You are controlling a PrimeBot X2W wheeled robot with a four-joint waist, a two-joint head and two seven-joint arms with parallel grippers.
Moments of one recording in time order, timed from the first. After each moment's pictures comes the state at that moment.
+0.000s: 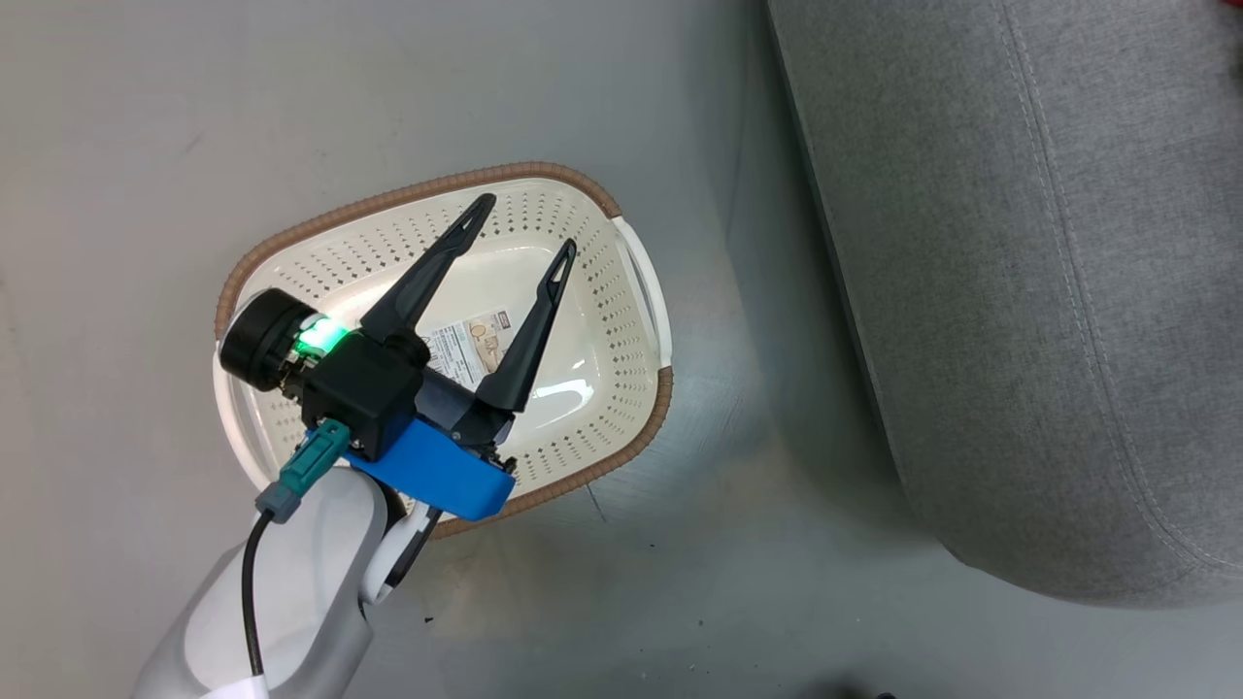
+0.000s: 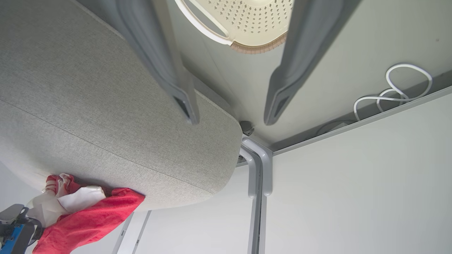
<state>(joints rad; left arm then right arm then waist) -0.52 0.31 -0.56 0.18 -0.32 -0.13 -0.26 -1.09 -0.52 -0.30 1.06 0.25 0.13 -0.26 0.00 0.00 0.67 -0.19</state>
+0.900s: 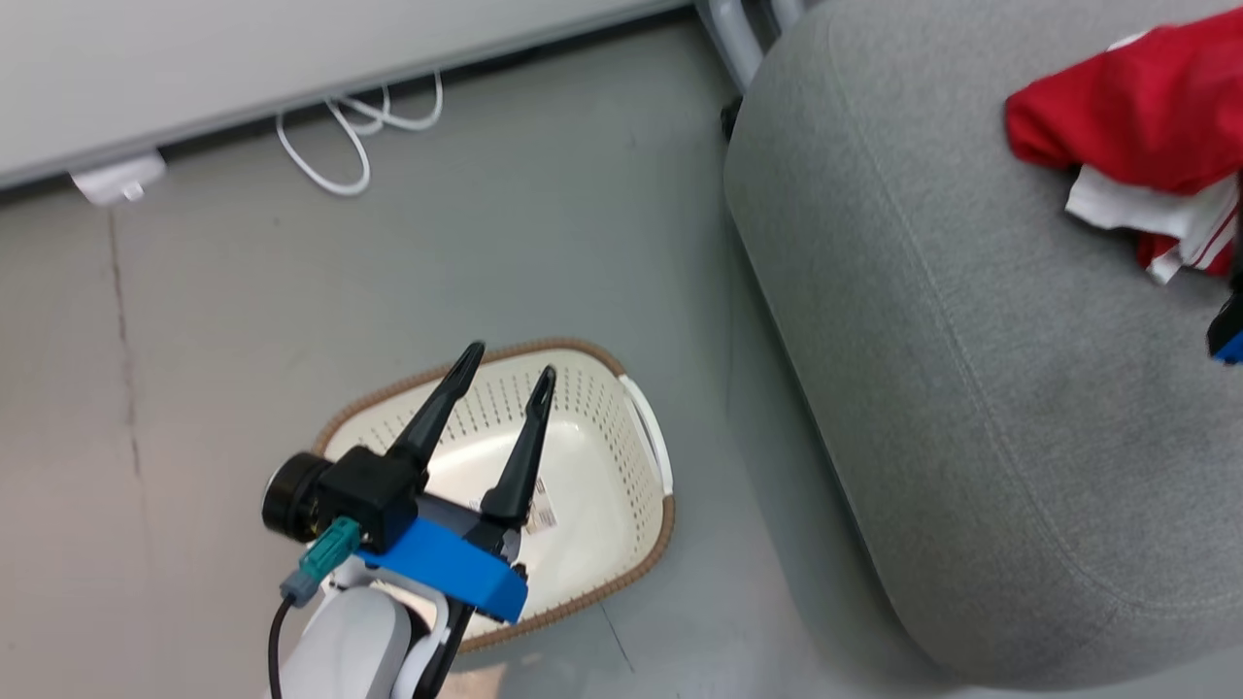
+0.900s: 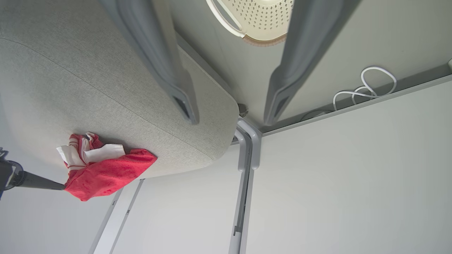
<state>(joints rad) -0.33 0.20 -0.48 0.25 -0.38 -0.13 -0.26 -0.87 -0.42 -0.15 1.05 0.17 0.13 -0.22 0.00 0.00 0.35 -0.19</state>
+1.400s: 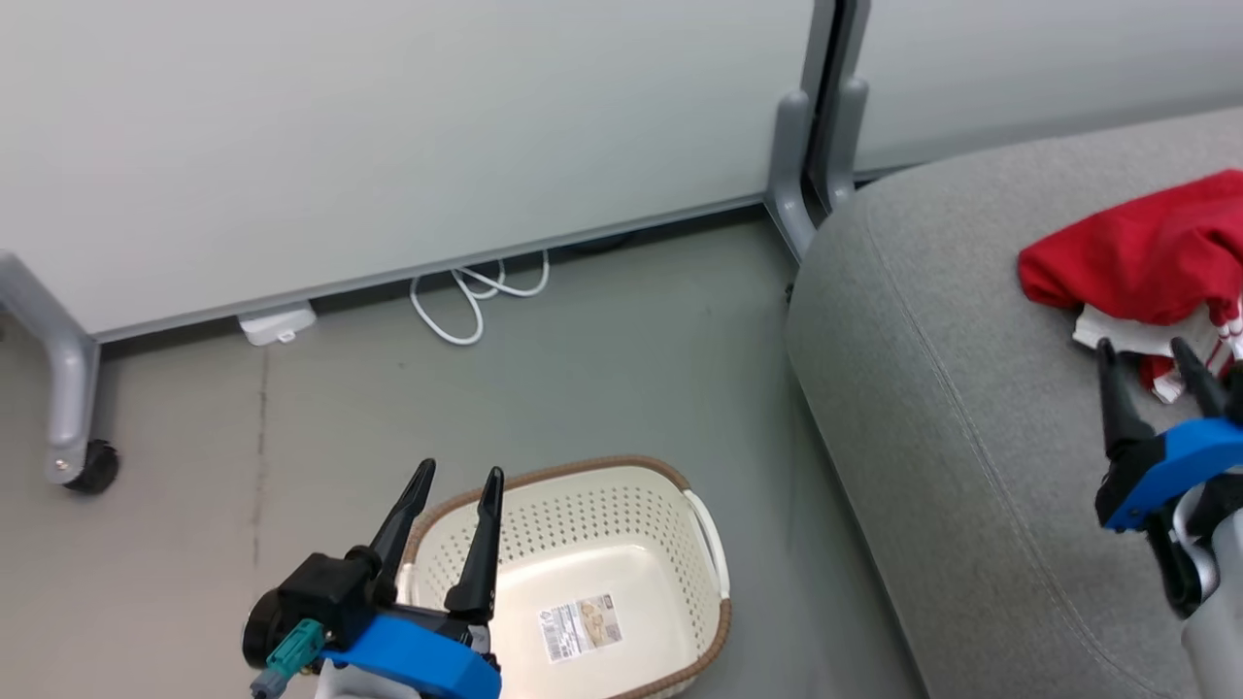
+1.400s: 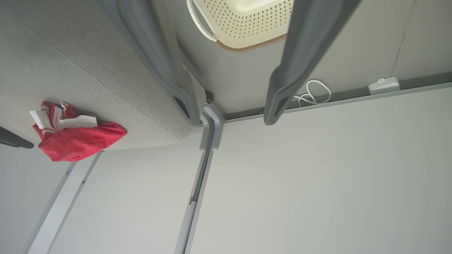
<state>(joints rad) -0.11 0.14 -0.34 0.27 -0.39 -0.13 -0.26 -0.54 -0.34 -0.04 0.87 0.21 0.13 -0.23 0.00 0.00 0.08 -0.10</state>
